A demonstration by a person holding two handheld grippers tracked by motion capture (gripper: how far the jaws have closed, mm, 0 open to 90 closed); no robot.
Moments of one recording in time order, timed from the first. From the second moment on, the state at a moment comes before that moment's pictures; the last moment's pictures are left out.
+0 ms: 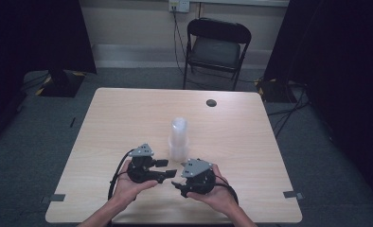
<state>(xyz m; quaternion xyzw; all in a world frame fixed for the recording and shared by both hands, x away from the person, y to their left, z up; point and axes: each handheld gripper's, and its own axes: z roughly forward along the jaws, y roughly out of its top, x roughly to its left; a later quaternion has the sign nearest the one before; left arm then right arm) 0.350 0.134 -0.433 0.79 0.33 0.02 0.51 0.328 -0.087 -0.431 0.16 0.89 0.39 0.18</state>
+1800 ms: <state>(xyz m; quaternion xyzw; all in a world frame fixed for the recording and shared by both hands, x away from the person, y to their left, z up) 0.357 0.140 -0.447 0.80 0.36 0.05 0.48 0.381 -0.180 -0.404 0.36 0.78 0.46 0.23</state>
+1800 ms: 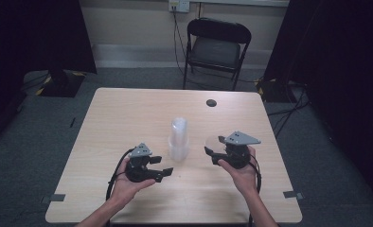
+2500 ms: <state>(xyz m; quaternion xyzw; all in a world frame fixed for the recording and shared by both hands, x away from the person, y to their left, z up) 0.357 0.132 -0.449 0.82 0.34 0.10 0.46 0.423 -0.187 -0.405 0.39 0.76 0.47 0.22</state>
